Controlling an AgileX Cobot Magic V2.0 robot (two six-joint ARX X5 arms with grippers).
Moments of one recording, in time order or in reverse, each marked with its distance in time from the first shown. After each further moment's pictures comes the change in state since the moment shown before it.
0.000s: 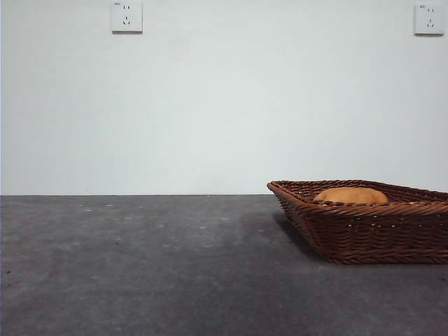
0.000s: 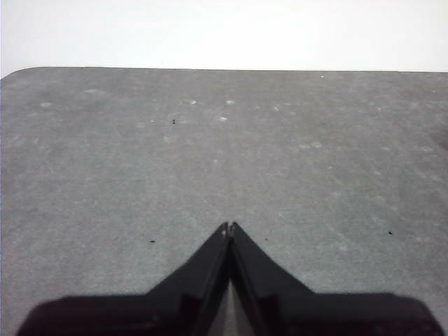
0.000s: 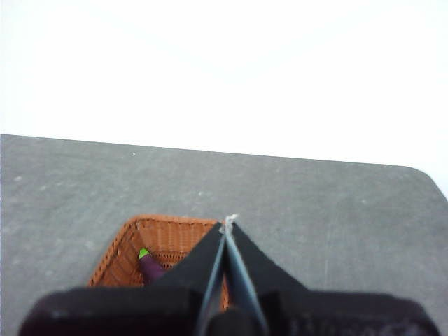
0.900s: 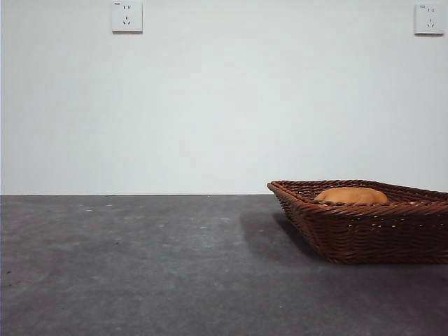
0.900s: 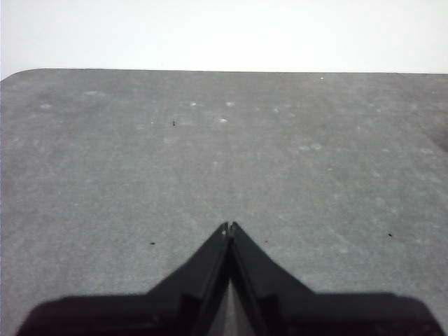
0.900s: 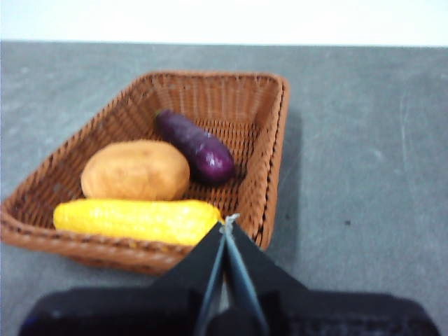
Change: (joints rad) left arm 0.000 0.001 0.000 0.006 0.000 0.000; right arm 0.103 -0.480 -0.802 0.257 0.029 0.061
